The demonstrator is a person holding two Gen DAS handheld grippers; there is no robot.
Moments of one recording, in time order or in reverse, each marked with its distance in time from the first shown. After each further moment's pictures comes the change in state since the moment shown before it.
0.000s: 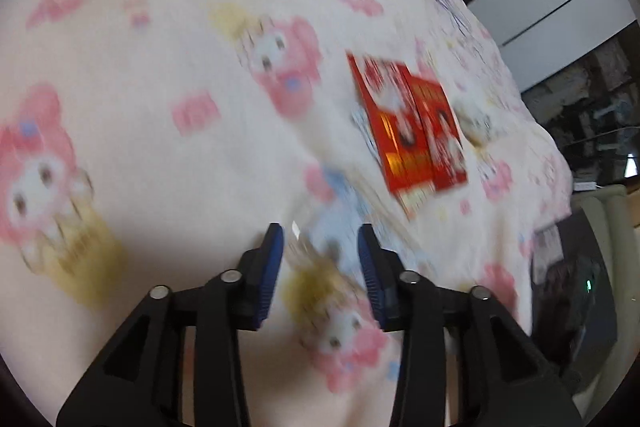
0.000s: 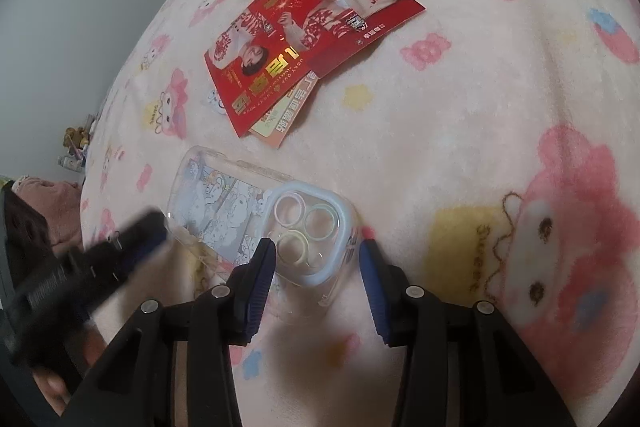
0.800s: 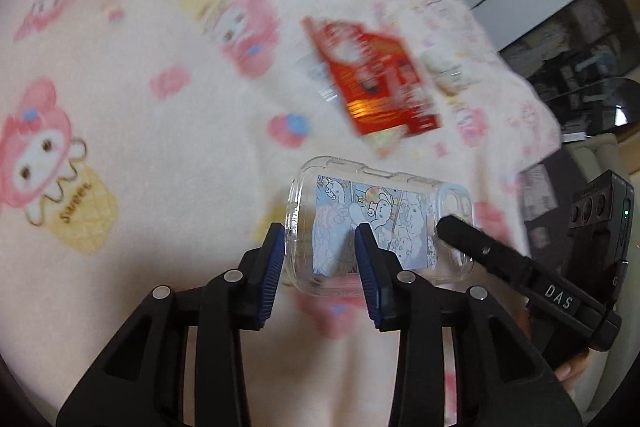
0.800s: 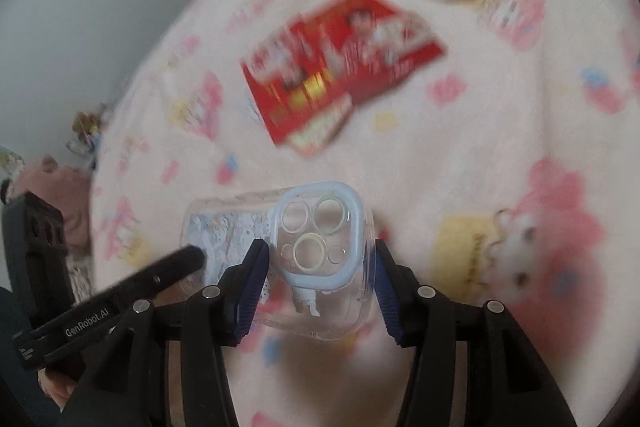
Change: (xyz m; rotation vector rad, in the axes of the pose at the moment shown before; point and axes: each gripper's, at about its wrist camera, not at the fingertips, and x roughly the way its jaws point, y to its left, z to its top) left arm -0.012 -0.032 -0.047 0.139 0.078 -0.072; right arm -0.043 0.028 0.007 -0.096 -0.124 0.035
